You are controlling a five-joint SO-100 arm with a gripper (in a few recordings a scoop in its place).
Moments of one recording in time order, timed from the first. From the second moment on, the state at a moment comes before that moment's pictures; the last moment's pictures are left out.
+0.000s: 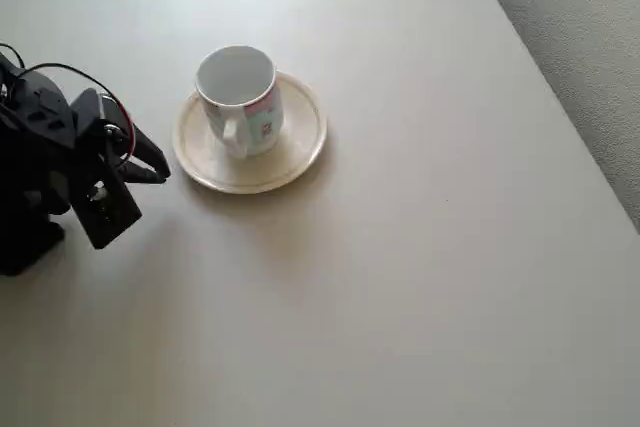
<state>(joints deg) 7.7 188.1 169.2 76.3 -11.2</state>
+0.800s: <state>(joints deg) -2.1 188.6 169.4 76.6 -20.1</state>
